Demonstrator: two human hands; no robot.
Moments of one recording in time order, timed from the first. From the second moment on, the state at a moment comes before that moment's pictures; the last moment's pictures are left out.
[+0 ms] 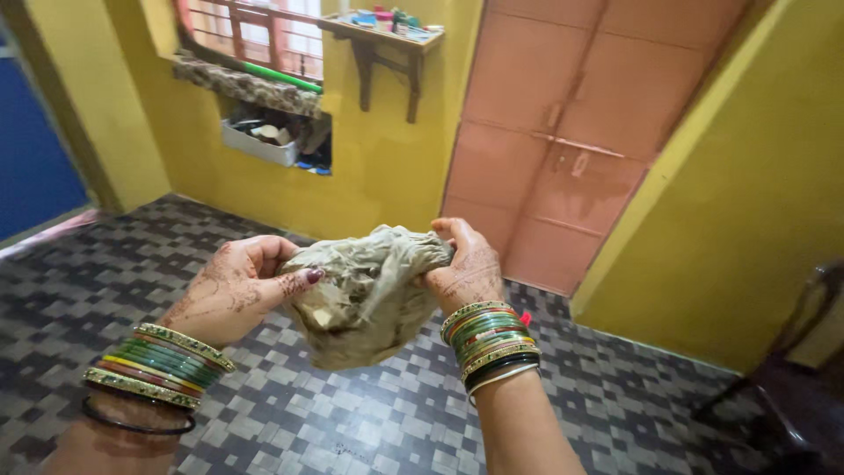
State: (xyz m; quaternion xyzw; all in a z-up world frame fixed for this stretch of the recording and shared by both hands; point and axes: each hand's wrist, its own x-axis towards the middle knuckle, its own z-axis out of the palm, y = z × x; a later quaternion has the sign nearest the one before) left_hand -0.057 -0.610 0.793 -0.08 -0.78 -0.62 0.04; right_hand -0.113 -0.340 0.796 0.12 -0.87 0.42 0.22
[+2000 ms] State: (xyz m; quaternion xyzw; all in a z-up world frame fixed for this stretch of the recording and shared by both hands) left_hand -0.136 -1.100 0.744 0.05 -0.63 -0.65 0.42; right_hand -0.301 -0.930 0.767 0.33 -0.43 0.72 -0.43
